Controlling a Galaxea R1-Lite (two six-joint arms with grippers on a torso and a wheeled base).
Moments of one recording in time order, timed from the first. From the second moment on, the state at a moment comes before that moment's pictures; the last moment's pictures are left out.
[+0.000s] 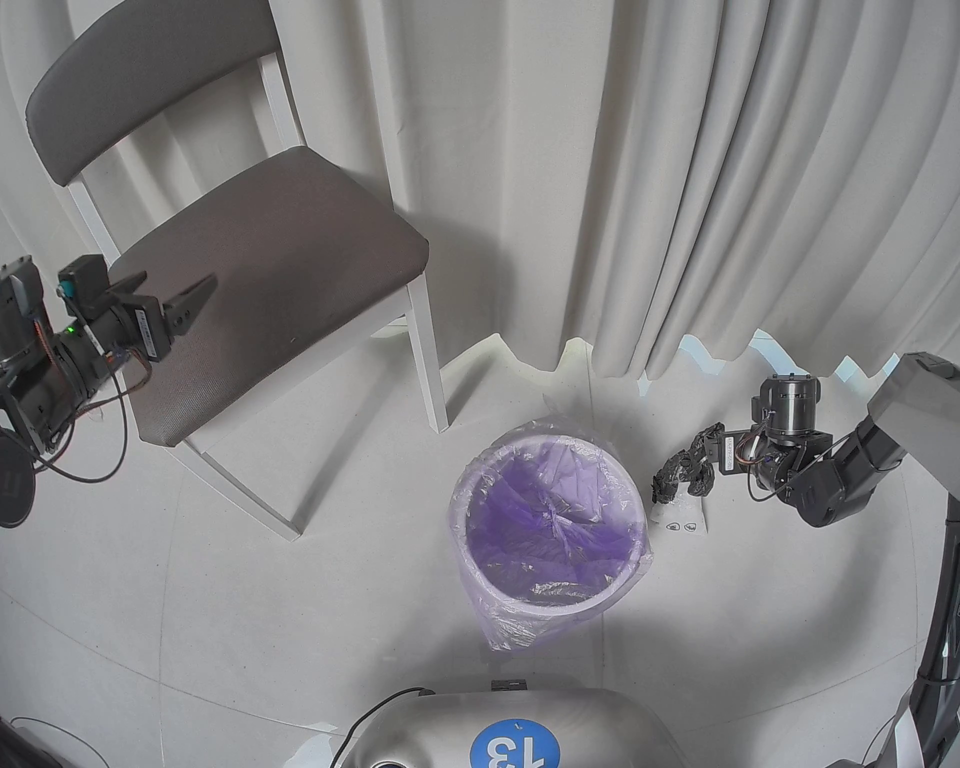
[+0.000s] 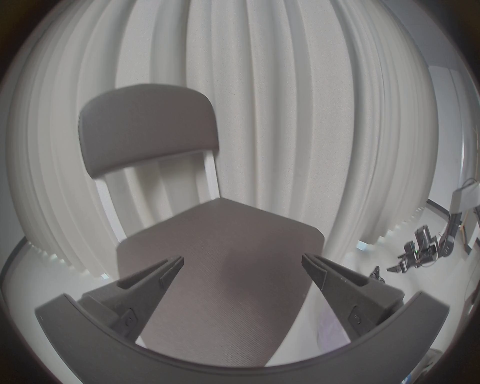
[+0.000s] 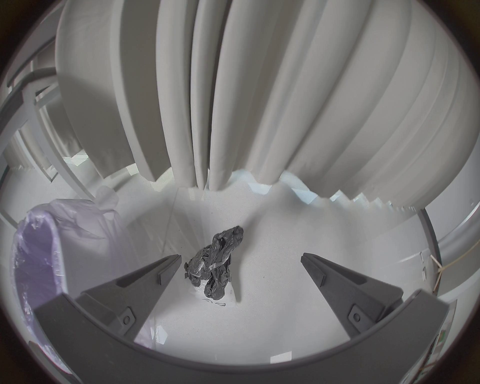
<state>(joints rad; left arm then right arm) 0.03 1.50 -0.82 -0.80 -0.21 0.09 0.12 2.26 -1.02 -0.77 -0.32 0.01</state>
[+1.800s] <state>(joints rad) 0.03 1.48 -0.78 -0.83 -0.20 0.12 0.10 2.76 -1.51 -0.80 -0.24 0.39</state>
